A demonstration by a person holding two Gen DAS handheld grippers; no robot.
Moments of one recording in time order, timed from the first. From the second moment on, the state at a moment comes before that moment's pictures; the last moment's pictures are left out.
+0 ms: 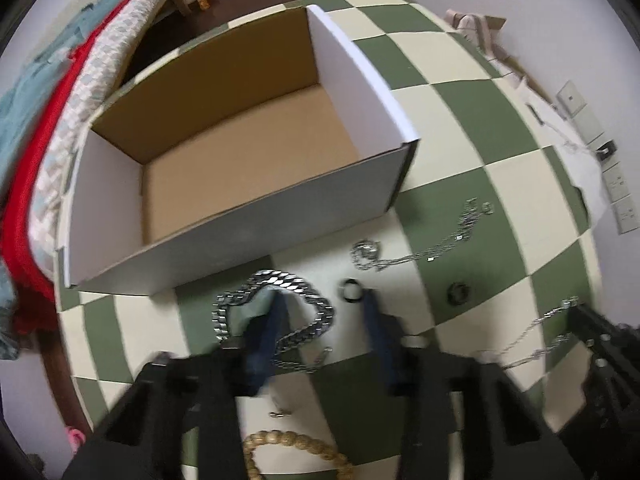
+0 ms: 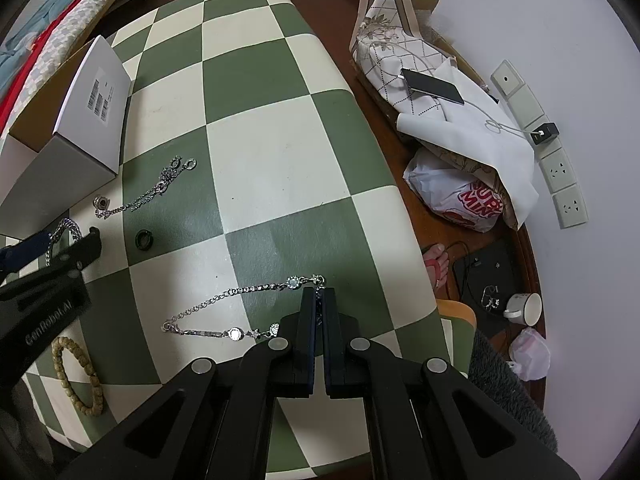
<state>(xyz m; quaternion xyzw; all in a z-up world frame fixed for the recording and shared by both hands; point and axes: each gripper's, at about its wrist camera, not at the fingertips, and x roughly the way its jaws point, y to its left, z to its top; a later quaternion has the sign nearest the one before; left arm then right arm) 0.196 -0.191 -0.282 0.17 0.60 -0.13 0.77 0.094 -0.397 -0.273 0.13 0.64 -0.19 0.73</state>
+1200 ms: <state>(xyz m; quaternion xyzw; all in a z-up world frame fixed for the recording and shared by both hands) 0.159 -0.145 -0.180 0.10 0.54 -0.12 0.83 0.086 -0.385 -0.189 0.18 0.57 -0.14 0.79</state>
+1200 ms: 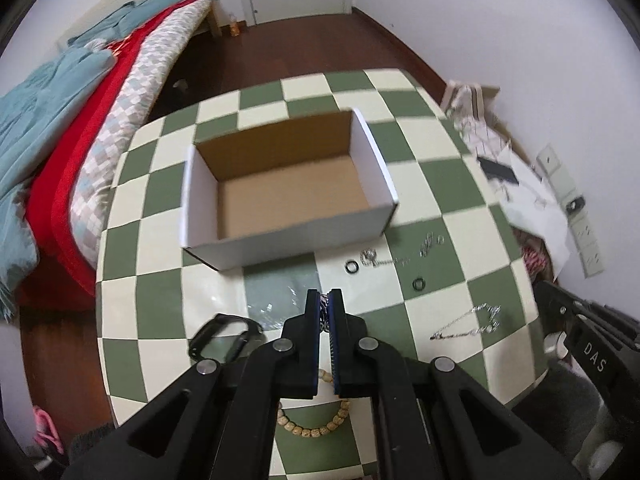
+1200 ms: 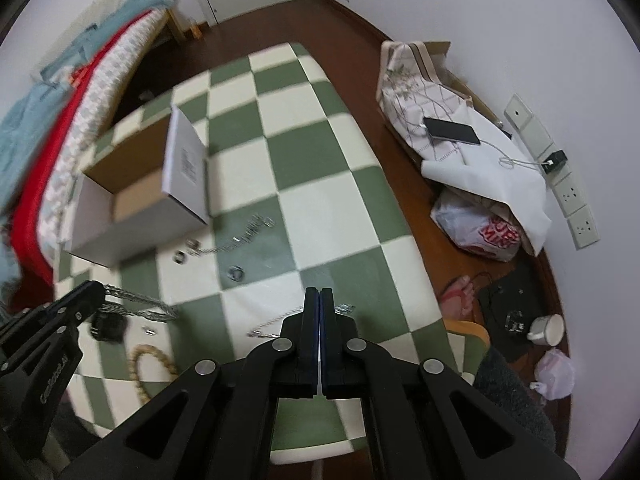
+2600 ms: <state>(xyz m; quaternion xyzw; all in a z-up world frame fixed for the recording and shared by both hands) 0.221 -0.098 -0.097 0.00 0.51 -0.11 0.85 0.143 -0.339 -0.101 0.13 0.49 -0.07 0.86</state>
